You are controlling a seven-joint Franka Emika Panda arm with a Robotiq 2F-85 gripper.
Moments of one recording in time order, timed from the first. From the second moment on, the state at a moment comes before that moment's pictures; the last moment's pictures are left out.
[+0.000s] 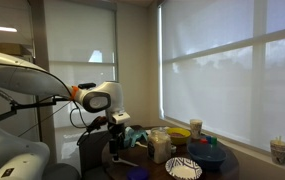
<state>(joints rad) -0.07 -0.73 0.17 -2.72 0.06 2.06 0.66</state>
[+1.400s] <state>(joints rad) -0.04 -0.55 0.18 -2.75 0.07 2.28 0.68</state>
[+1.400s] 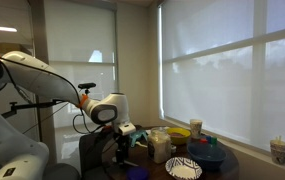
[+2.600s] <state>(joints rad) 0.01 -0.55 0.18 -2.73 0.08 2.27 0.66</state>
